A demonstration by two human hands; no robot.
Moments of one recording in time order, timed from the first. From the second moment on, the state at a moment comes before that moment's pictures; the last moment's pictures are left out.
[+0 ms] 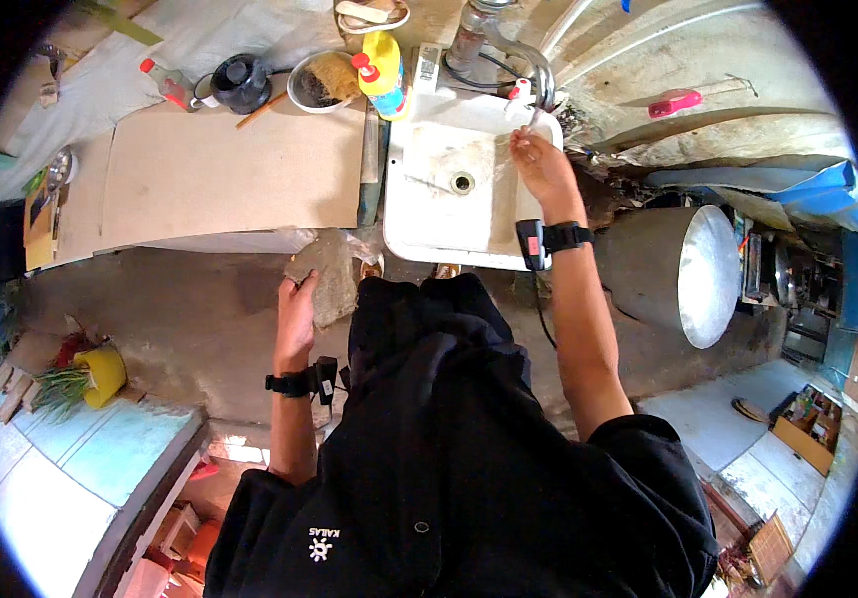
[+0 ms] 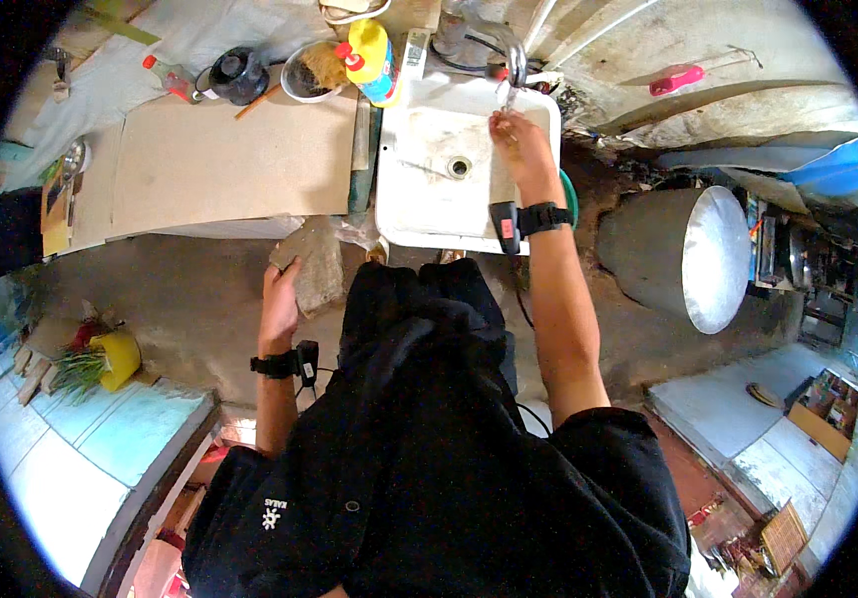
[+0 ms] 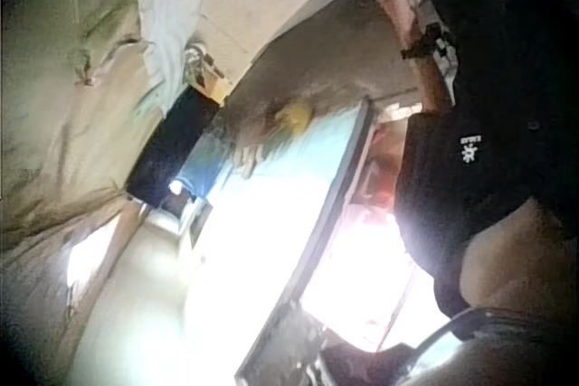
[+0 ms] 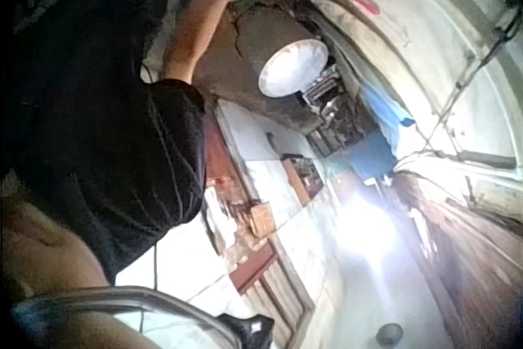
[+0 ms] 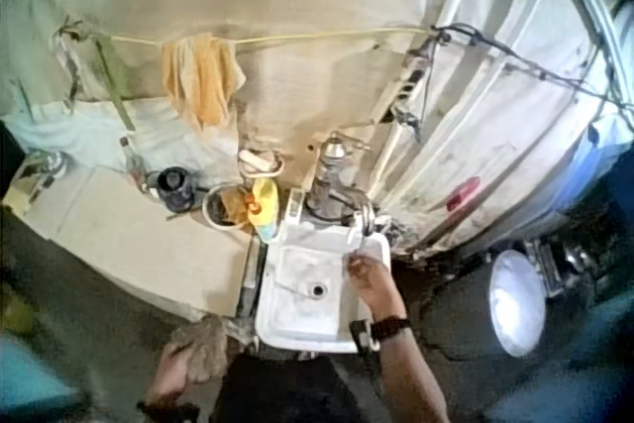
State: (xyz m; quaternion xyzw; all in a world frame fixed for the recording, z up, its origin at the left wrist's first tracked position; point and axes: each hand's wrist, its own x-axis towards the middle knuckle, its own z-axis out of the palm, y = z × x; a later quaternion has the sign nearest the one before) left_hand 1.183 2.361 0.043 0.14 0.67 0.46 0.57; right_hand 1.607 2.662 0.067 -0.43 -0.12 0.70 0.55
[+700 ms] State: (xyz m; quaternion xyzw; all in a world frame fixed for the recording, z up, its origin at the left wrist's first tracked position) left_hand 1.330 2.457 0.057 0.09 0.49 0.49 0.71; right_hand 1.575 2.641 0.044 -0.43 -0.16 0.72 0.51
